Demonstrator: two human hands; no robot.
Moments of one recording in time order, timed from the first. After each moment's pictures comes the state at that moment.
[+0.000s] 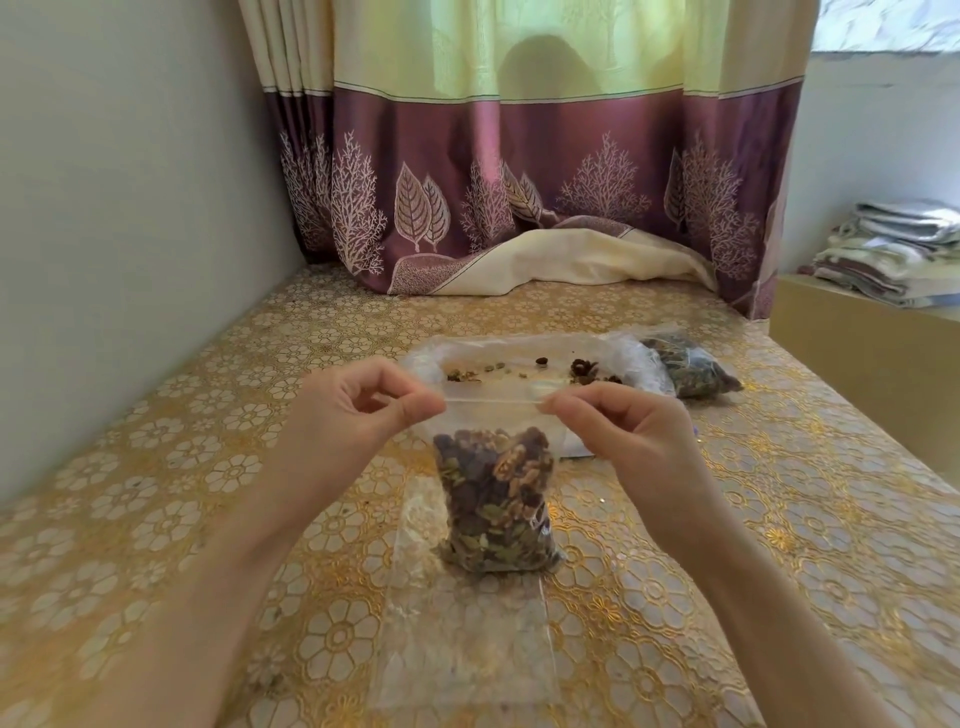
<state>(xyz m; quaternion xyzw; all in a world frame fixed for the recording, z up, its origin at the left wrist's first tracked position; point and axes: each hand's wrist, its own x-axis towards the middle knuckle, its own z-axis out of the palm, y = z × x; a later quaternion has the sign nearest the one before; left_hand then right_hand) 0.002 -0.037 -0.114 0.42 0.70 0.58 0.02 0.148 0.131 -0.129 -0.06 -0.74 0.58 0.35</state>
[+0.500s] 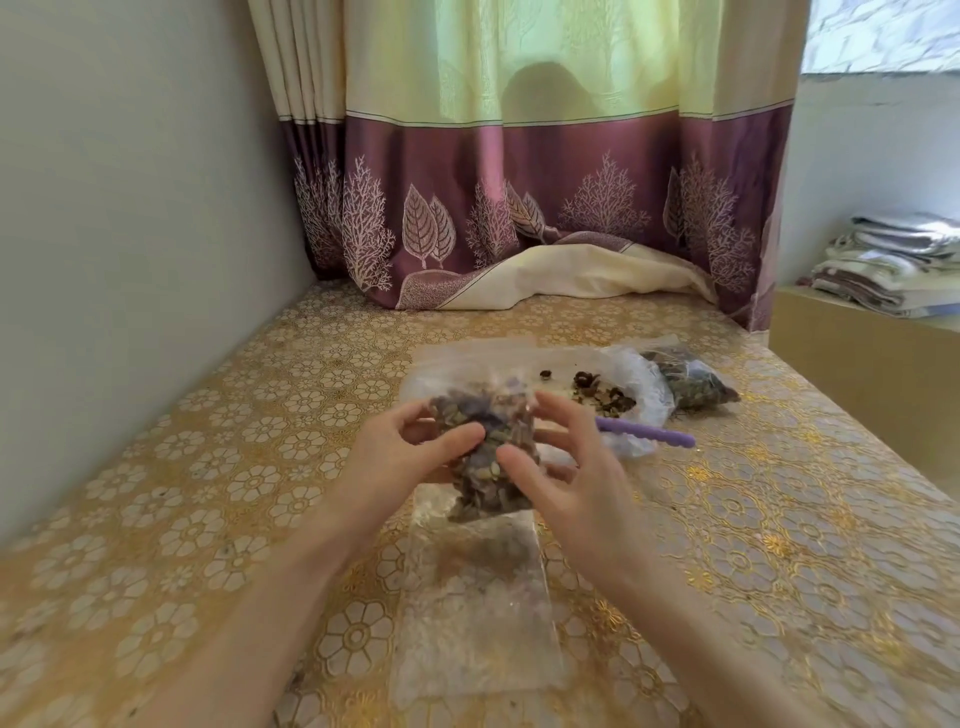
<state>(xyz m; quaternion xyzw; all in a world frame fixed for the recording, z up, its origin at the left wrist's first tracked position) 0.006 -0.018 -0.139 0.35 0.65 0.65 0.18 0.132 0.100 -0.159 -0.12 -0.79 0.49 0.34</state>
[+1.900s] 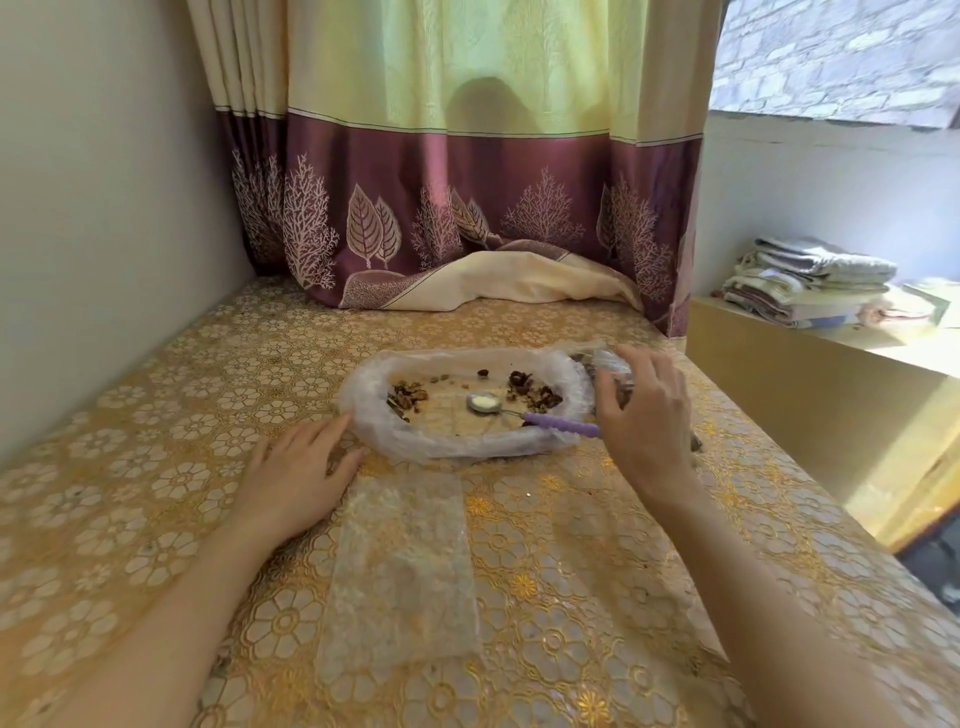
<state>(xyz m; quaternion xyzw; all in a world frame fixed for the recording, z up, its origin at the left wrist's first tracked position) -0.043 -0.025 -0.186 0.36 0.92 0.12 -0.05 0.165 0.202 -0.136 -0.33 -0.81 0.13 0.46</state>
